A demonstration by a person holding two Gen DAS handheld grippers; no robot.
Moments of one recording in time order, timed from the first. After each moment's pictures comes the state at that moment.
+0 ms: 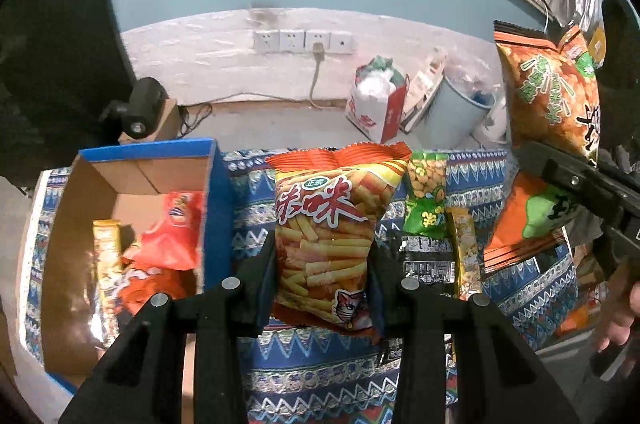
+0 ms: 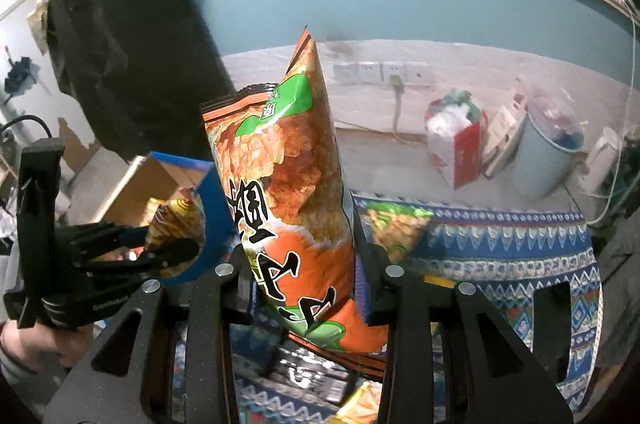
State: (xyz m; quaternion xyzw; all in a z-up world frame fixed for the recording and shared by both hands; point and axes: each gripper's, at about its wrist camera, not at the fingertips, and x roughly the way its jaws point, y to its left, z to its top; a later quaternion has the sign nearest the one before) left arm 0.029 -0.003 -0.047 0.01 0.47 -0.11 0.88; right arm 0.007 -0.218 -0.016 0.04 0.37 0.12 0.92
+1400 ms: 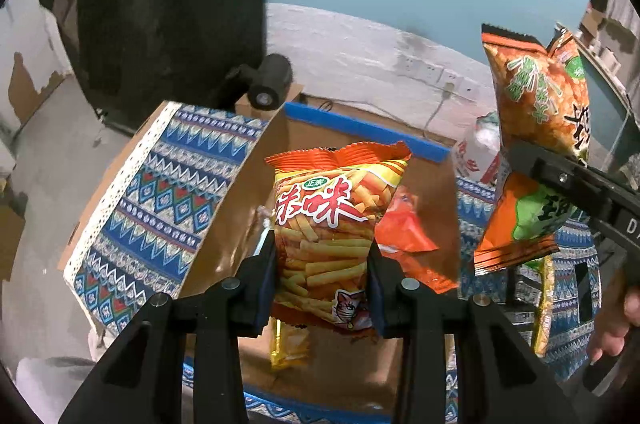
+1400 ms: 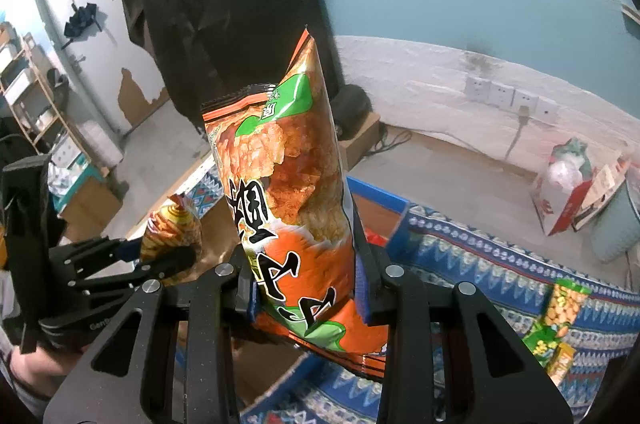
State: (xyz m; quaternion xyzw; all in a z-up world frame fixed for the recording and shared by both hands) left arm -0.003 0.199 -0.045 -0.09 0.46 0.05 0.88; right arm 0.066 -0.007 -0.031 -0.02 0.39 0.26 0.89
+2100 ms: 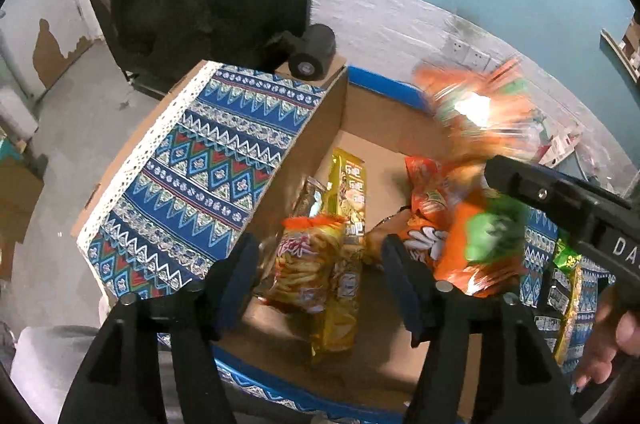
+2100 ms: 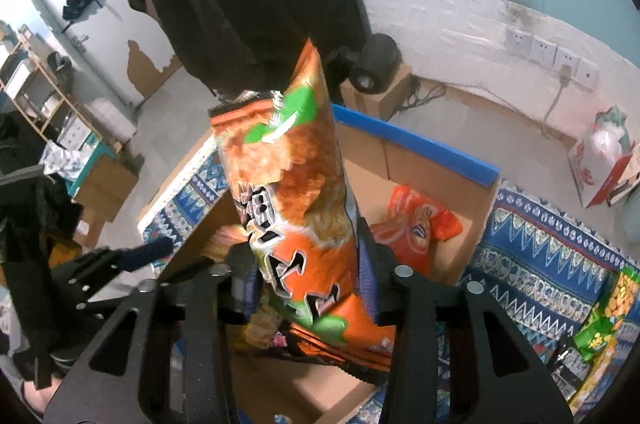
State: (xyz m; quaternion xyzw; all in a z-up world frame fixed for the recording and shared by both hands) left arm -0.003 0.232 -0.073 -0.11 0.49 0.11 0.86; right arm 0.091 0.056 -0.077 0.00 0.47 0.28 0.84
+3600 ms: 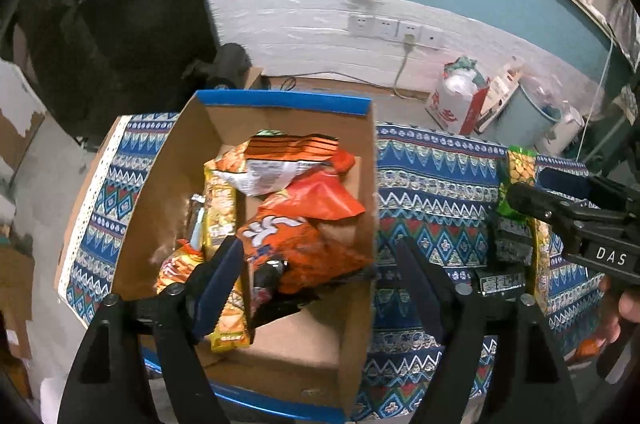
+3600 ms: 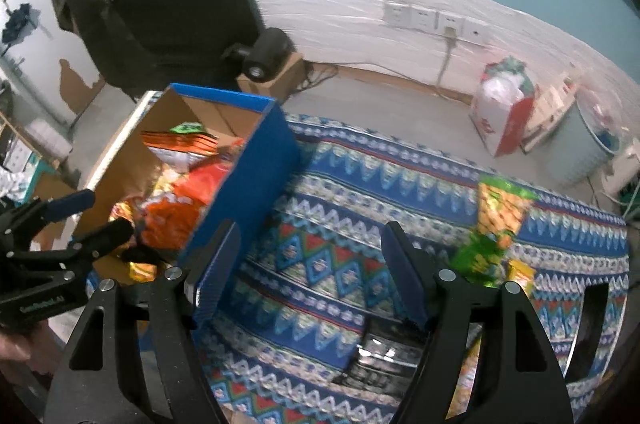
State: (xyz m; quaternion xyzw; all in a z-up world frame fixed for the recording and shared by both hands) left arm 0.005 0.093 -0.053 0.00 0.49 0.01 0.87; right arm 0.044 -0.109 -0.068 -0.01 0.48 0.14 0.87
